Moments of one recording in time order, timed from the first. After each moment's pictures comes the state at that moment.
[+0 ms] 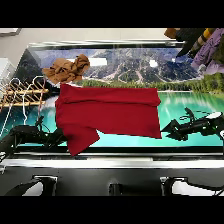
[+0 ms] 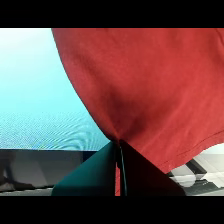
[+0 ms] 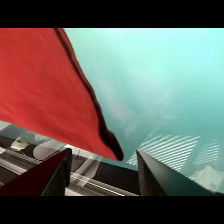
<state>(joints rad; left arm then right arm) 0.37 -1.13 0.49 -2.28 1.01 1.70 -0.49 -1.47 0.86 -0.94 1.35 1.21</state>
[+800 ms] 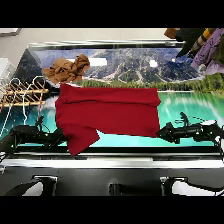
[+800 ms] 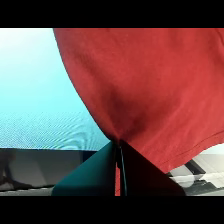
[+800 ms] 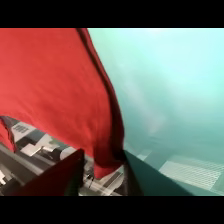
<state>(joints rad) 0.37 -1.13 0.49 -2.28 1.01 1.69 -0.48 -1.47 0.71 -0.81 1.25 1.14</state>
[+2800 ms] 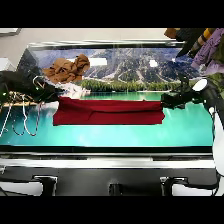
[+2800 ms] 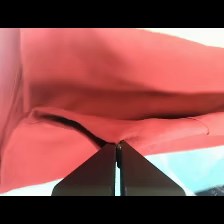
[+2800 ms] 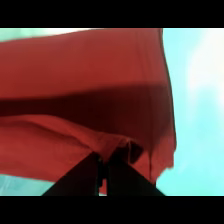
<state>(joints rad) 0.31 -1.63 1.54 -2.09 1.34 1.61 -0.15 -1.53 1.32 -1.16 1.17 1.44</state>
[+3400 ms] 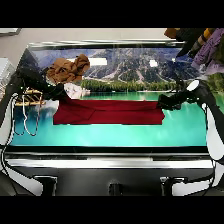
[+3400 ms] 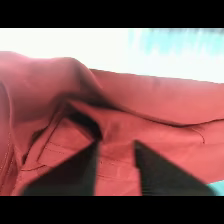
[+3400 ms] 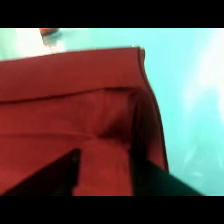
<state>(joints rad) 0.27 -1.87 1.74 -2.08 1.34 1.57 -0.16 -1.67 1.38 -1.16 1.17 1.47</state>
